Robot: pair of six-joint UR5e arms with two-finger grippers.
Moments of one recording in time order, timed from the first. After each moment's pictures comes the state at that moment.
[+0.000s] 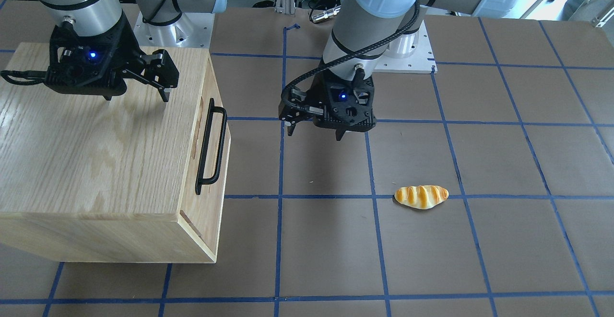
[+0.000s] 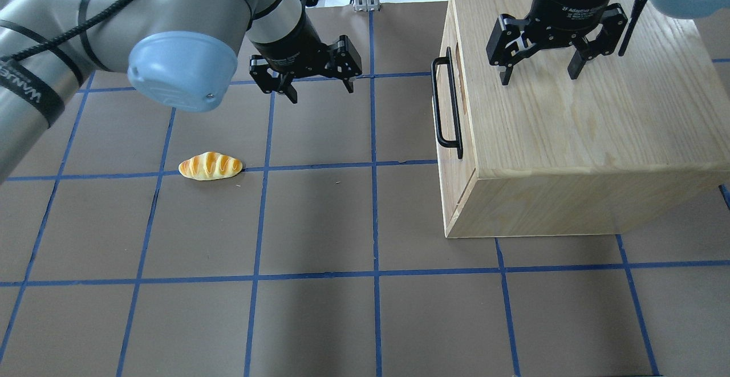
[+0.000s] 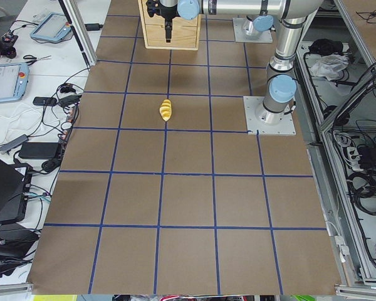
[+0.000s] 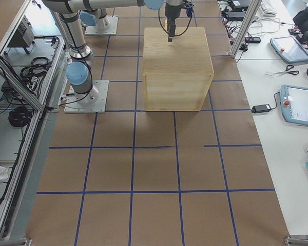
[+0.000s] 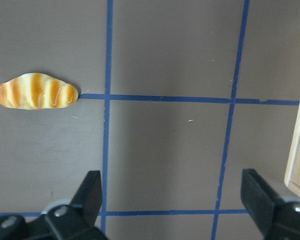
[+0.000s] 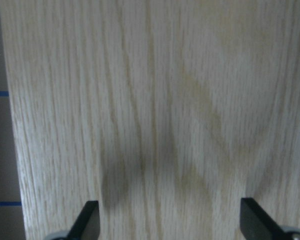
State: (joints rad) left arm -1.82 -1.76 -1.54 -1.27 1.38 -0.30; right arm 1.60 -1.49 1.43 -1.47 -1.61 0.02
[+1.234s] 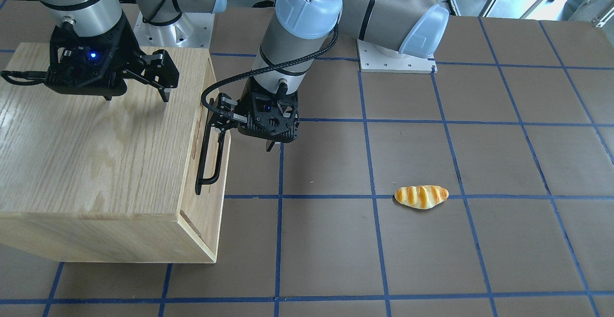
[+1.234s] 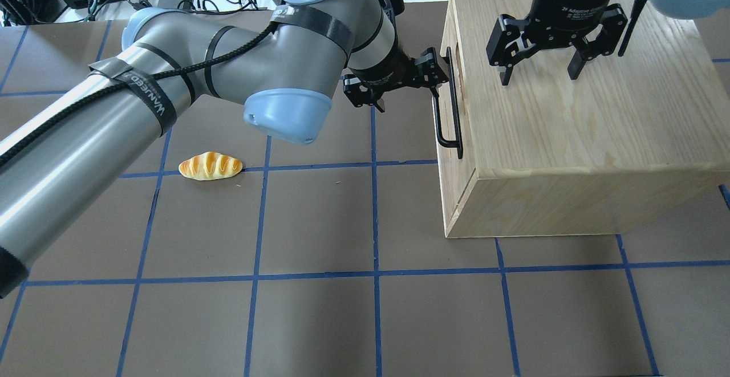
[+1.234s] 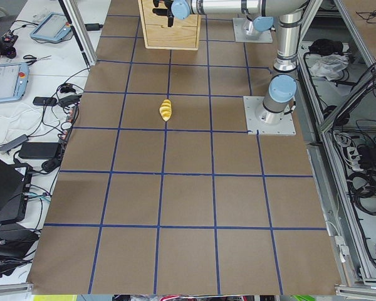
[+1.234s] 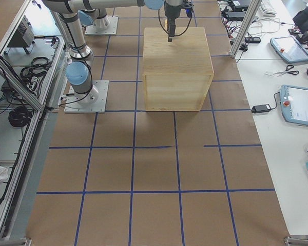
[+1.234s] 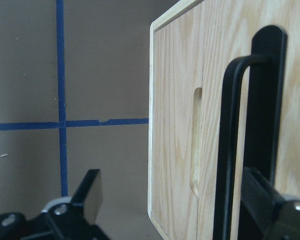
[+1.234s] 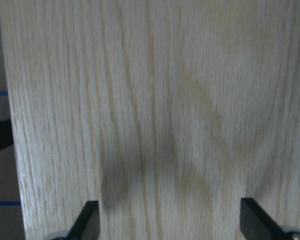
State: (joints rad) left arm -1.96 -1.88 -1.54 -1.02 1.29 -0.46; right arm 1.60 -1.49 1.43 -1.47 -1.61 0.02
